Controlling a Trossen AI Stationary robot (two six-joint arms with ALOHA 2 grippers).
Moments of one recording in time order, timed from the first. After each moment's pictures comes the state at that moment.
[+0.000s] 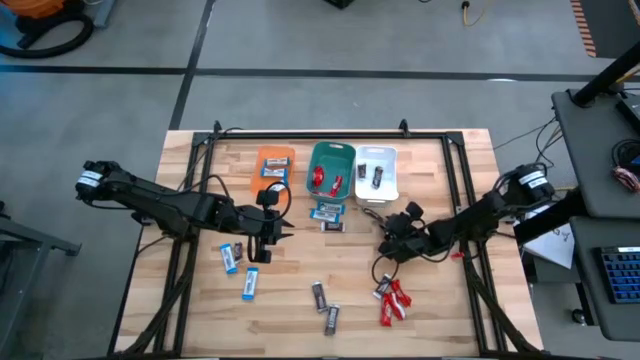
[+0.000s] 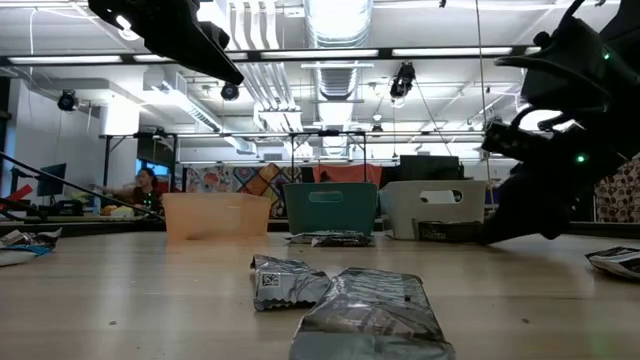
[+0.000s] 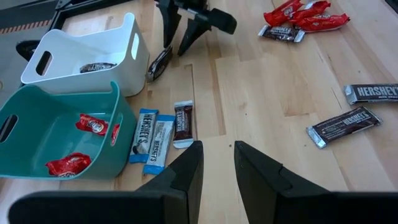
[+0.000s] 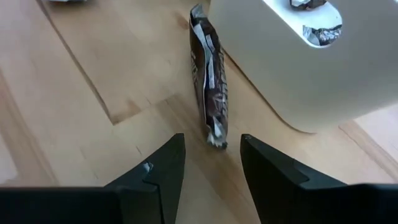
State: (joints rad) left arm -0.24 1.19 0.84 -0.31 -0.26 0.04; right arm 0.33 1.57 0.41 0.05 0.75 0.70
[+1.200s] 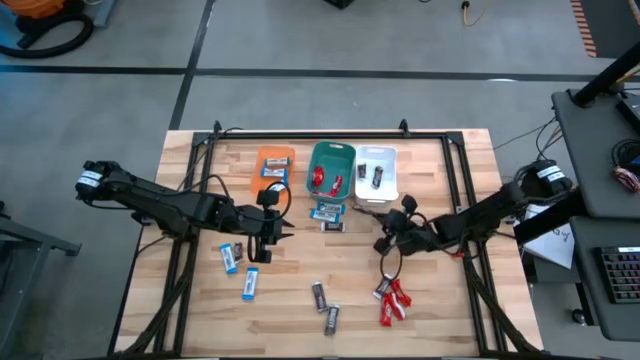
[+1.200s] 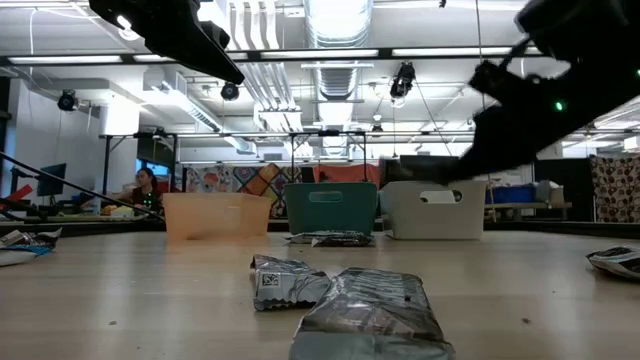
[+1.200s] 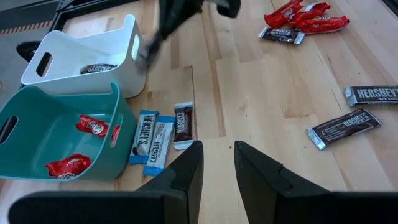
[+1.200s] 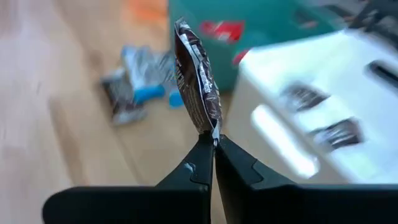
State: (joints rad) left arm -0.24 1.19 0.84 -0.31 -0.26 0.04; right arm 0.32 1.39 0.43 0.22 0.83 0.45
